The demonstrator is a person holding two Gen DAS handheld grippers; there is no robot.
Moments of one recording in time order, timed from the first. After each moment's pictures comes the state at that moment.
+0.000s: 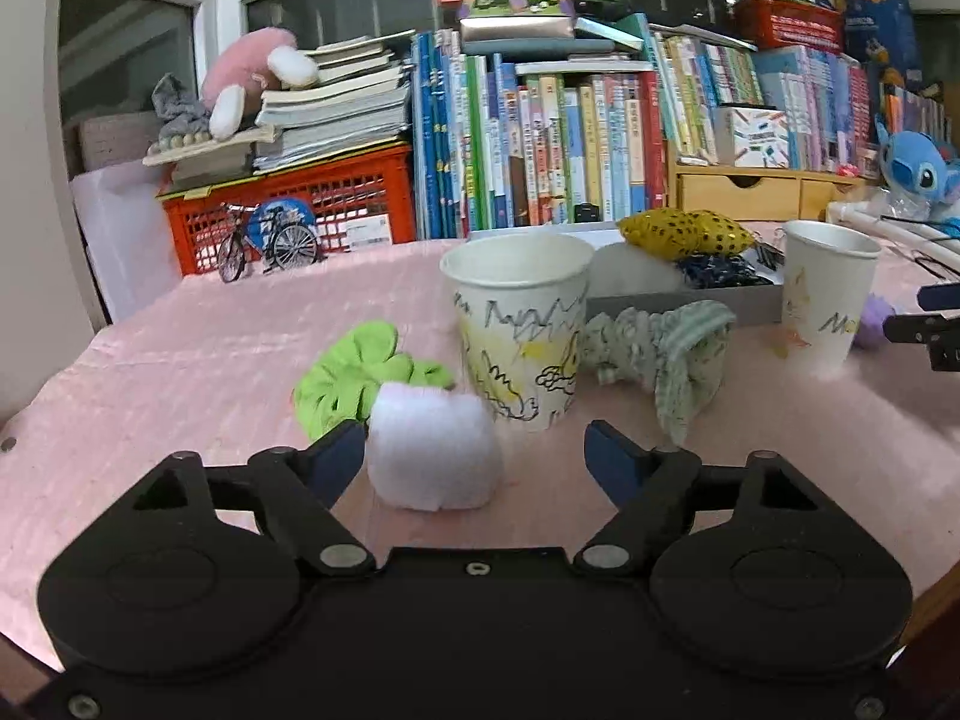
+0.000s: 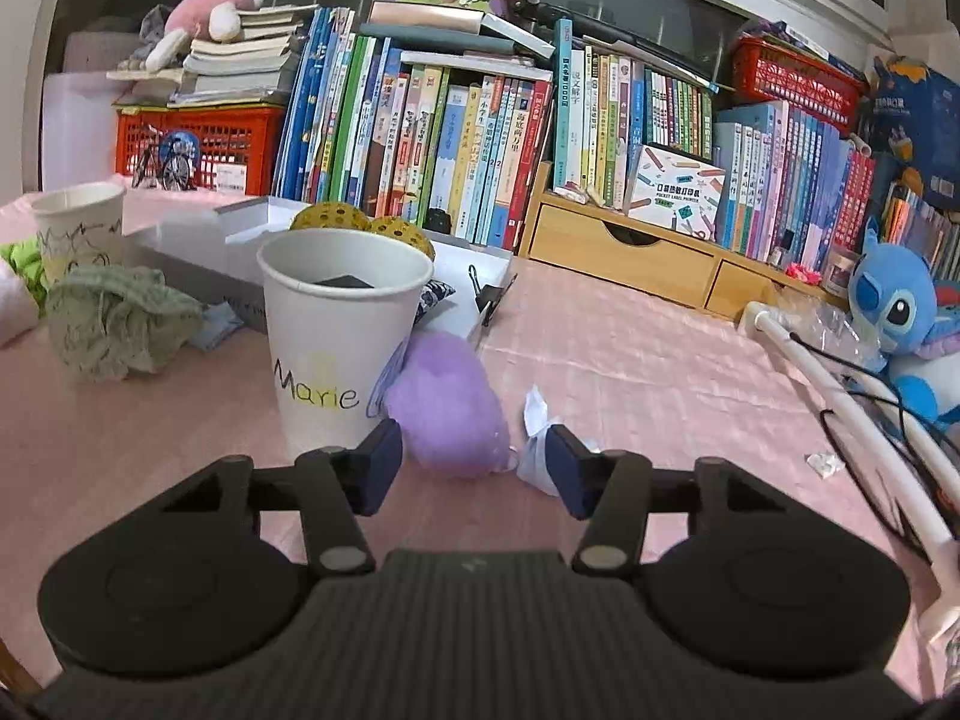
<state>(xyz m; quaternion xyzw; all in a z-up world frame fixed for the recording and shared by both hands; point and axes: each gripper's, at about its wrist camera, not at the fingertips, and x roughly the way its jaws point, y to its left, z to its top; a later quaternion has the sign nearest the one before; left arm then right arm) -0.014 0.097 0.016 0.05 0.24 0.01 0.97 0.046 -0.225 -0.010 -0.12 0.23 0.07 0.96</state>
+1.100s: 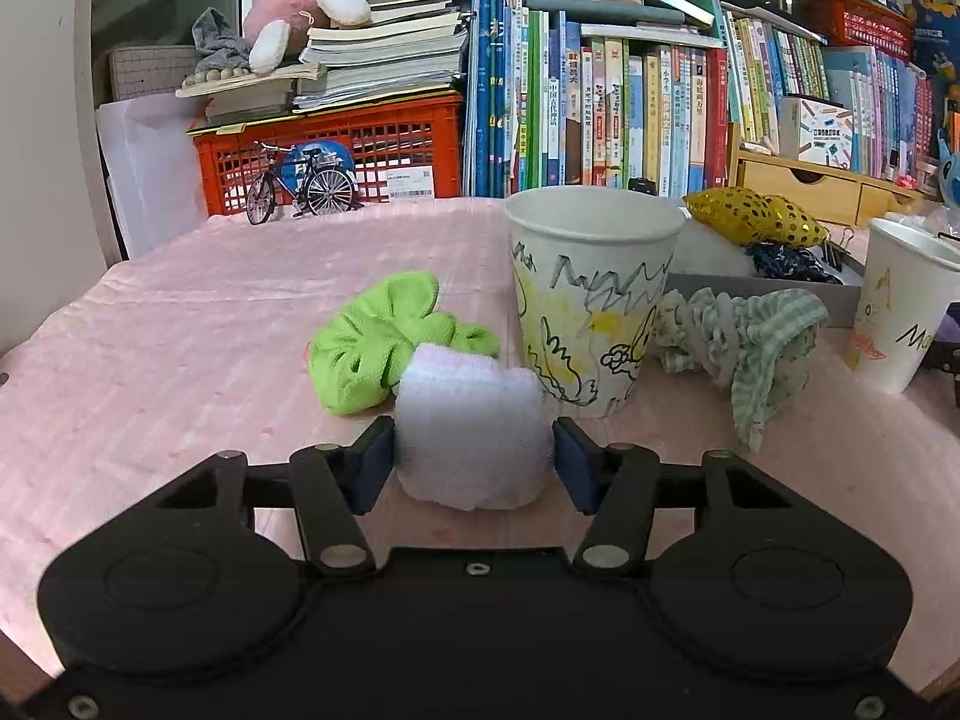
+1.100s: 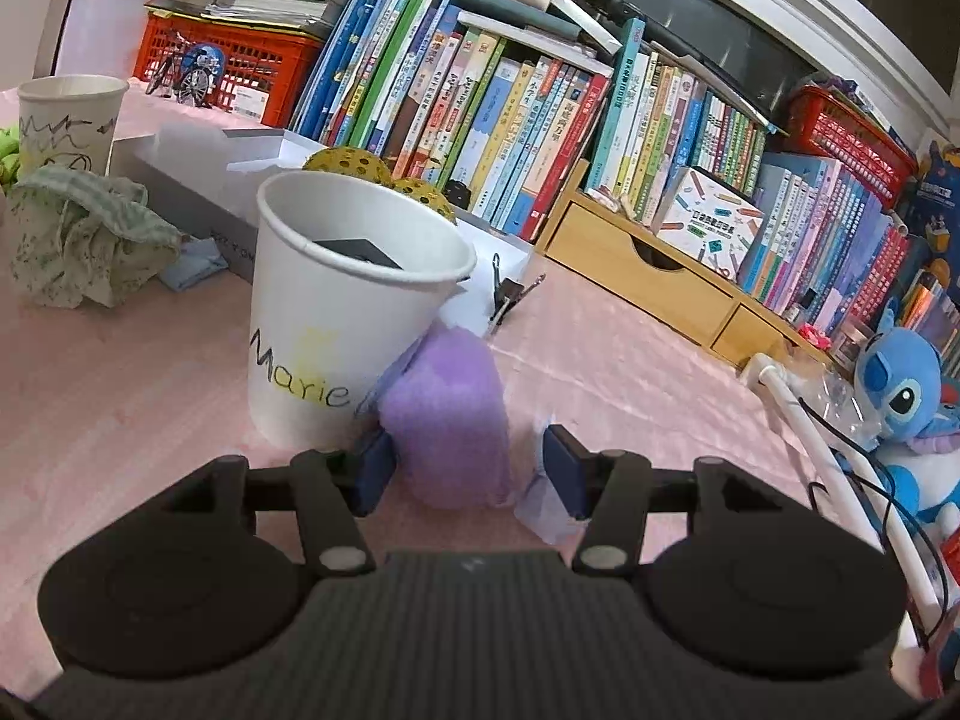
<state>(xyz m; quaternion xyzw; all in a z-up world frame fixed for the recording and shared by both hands) 0.020 0.109 -0.005 0.01 0.27 0.05 0.96 0.080 -0.200 -0.021 -0.22 0.25 0.08 0.94</state>
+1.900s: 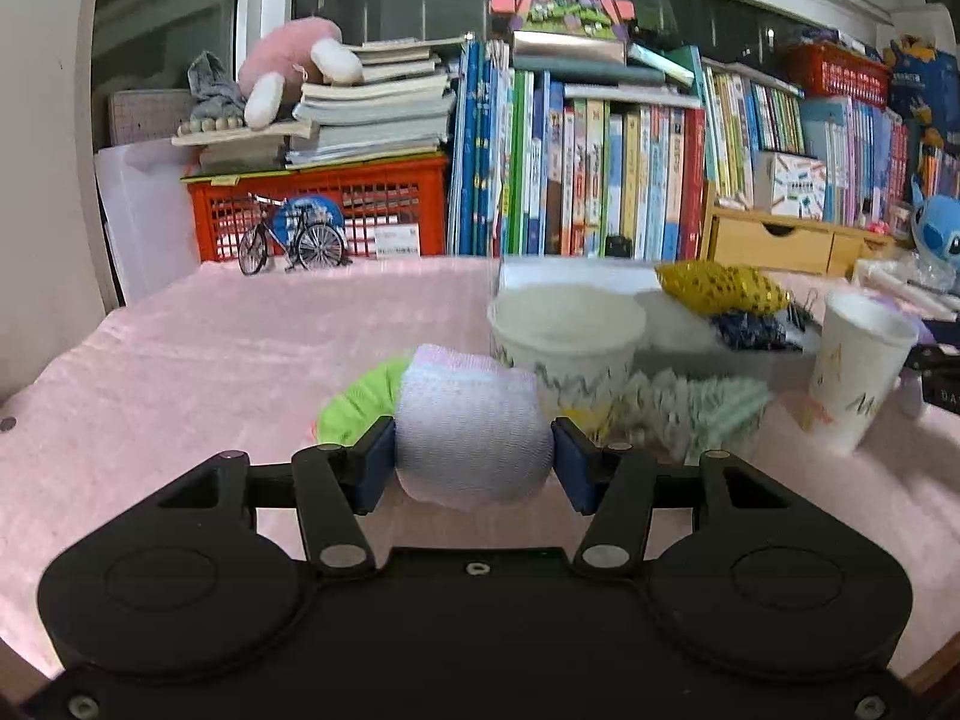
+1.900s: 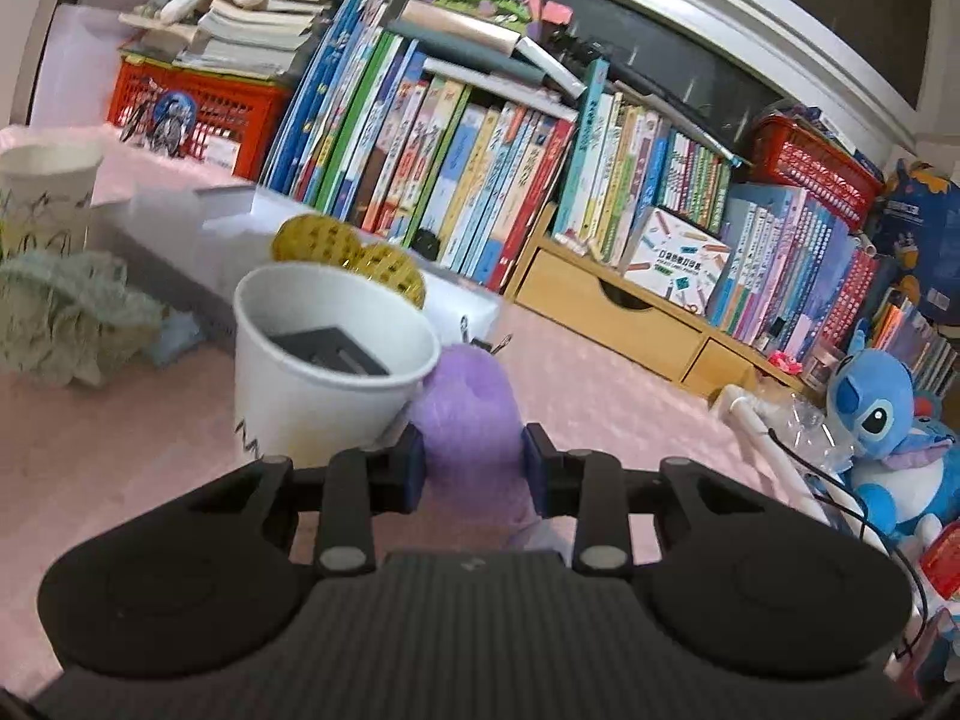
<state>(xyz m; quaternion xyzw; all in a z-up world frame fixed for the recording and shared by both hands) 0.003 0.114 0.041 0.00 0.23 0.03 0.97 0.076 -0.201 0.003 -0.20 0.20 0.05 0.96</state>
